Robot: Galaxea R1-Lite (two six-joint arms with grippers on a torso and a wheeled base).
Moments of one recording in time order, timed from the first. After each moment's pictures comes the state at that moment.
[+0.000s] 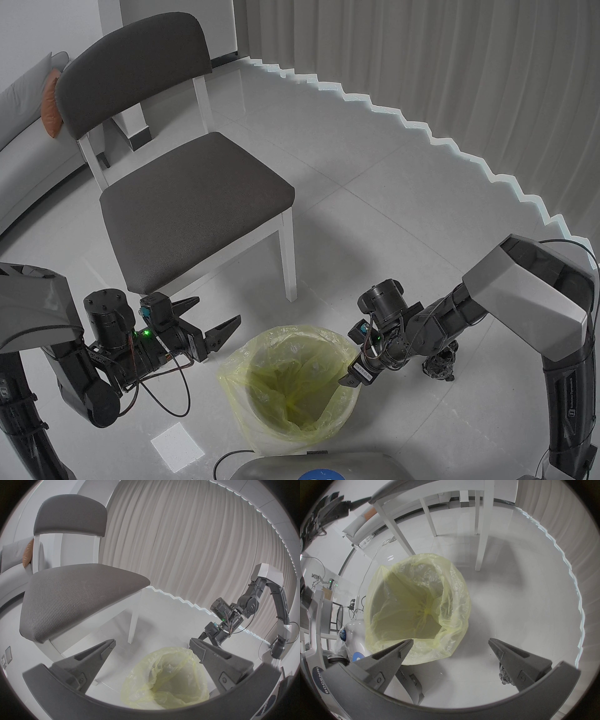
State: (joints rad) left arm -0.27 2.04 -0.34 -1.52 -0.34 -0.03; right arm 0.54 2.40 -1.29 -0.09 0.03 -0.31
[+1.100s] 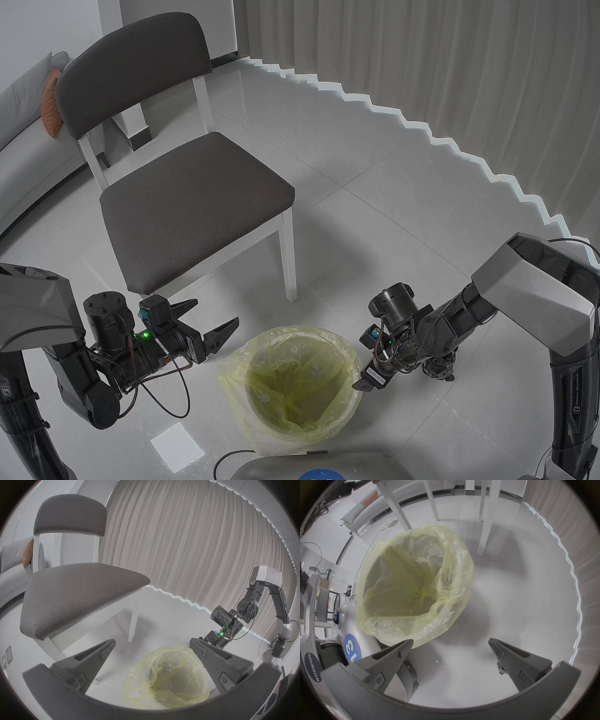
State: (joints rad) left arm -0.26 2.05 -0.32 -1.55 -0.34 -0.03; right arm 0.51 2.37 -1.22 -0.08 0.00 -0.35
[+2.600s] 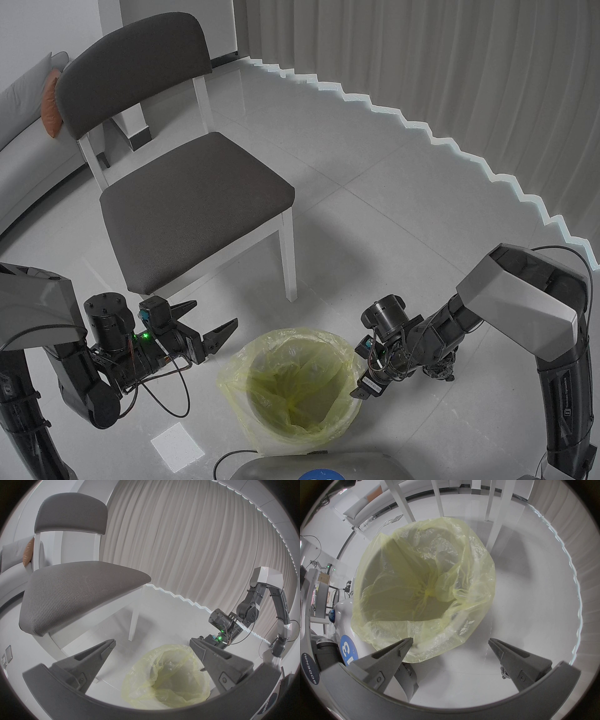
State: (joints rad) left arm -0.25 2.07 -0.32 -1.55 -0.34 -0.03; right arm 0.52 2.44 -1.24 -0.08 -0.03 -0.36
